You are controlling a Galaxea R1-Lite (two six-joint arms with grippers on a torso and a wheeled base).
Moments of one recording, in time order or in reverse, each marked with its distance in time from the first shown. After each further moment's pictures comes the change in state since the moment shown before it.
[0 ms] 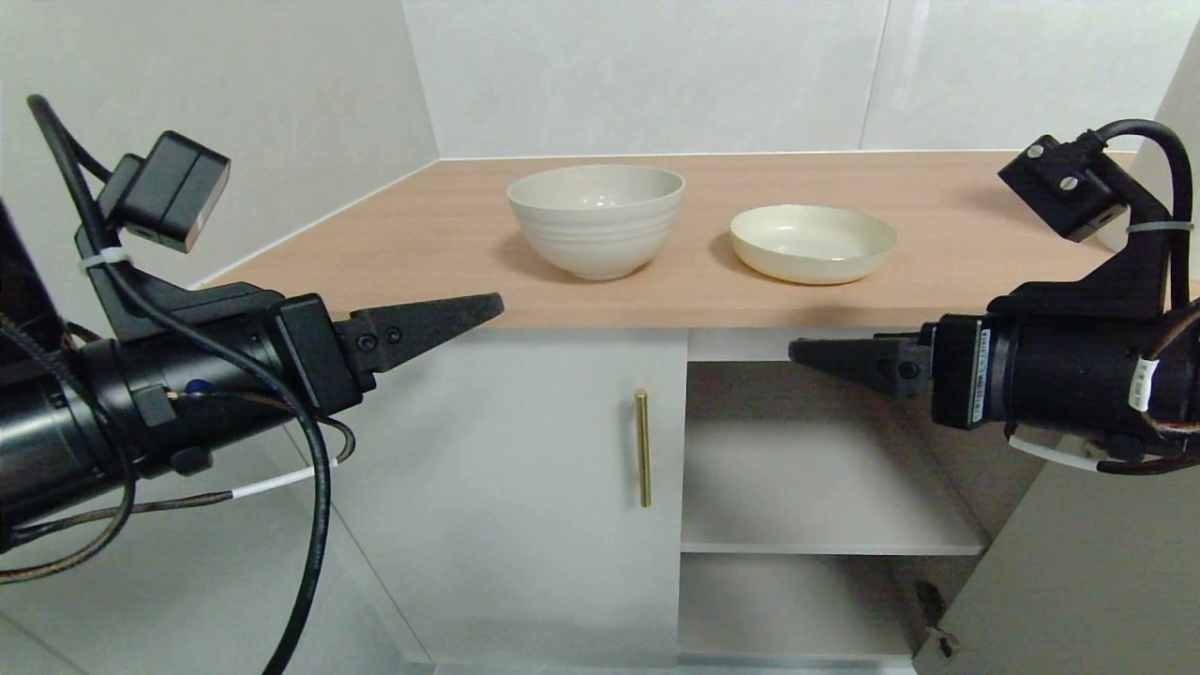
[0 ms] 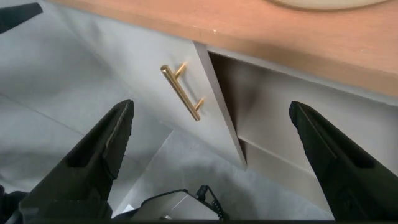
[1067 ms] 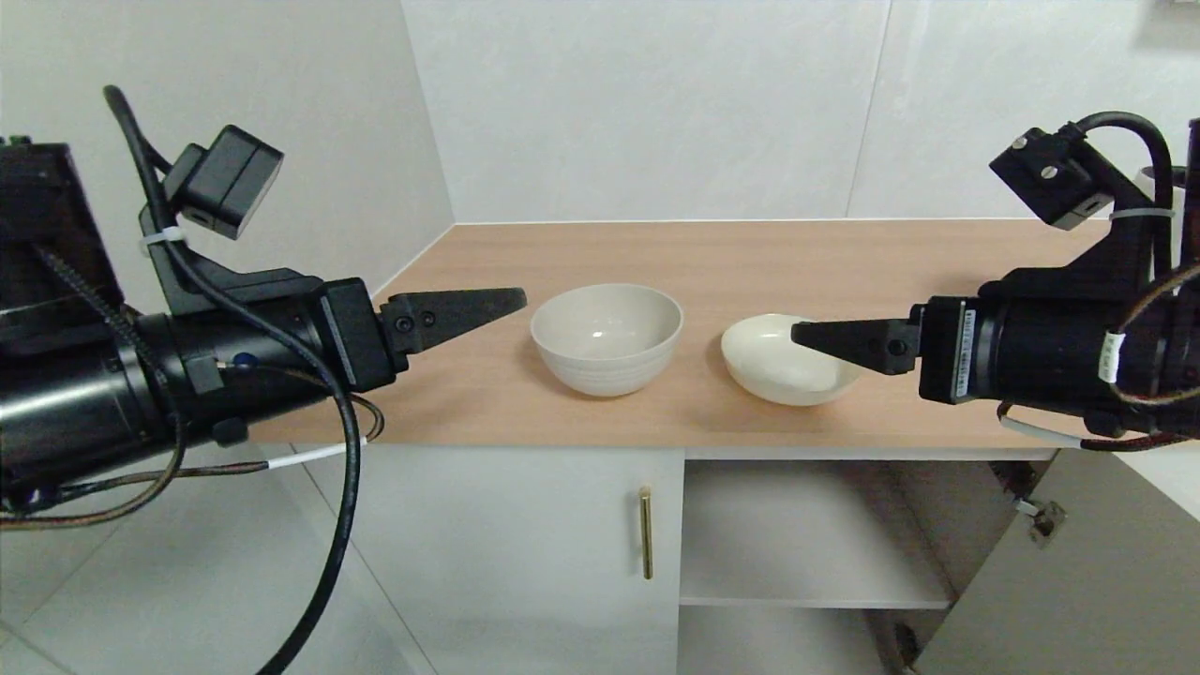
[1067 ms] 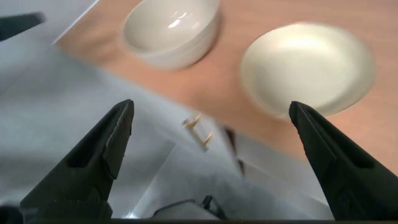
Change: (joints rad) left arm -0.003 0.066 -0.105 0.107 -0.011 0.000; right arm -0.046 0.038 -0.044 0.013 -0.034 0.000
